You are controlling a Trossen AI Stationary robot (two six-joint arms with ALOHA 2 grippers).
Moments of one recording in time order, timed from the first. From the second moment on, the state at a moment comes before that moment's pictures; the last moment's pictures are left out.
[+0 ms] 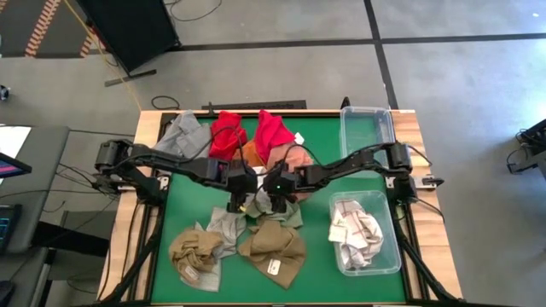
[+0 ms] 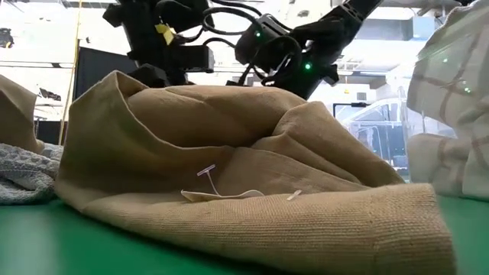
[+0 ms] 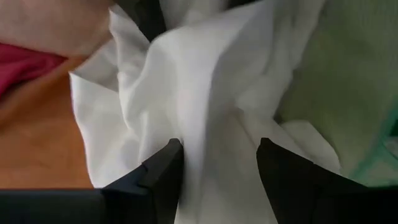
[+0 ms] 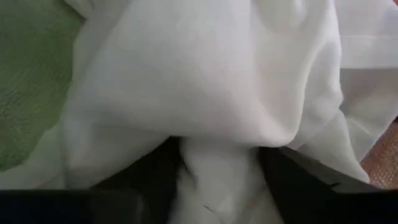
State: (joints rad) left arm -0.03 1.57 1.03 -0.57 -0.19 0.15; right arm -0.01 2.01 1.22 -0.10 0.17 -0.04
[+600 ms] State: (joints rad) left arm -0.19 1.45 1.04 -0.67 -0.19 0.03; right arm 0.09 1.69 1.25 -0.20 0.32 -0.13
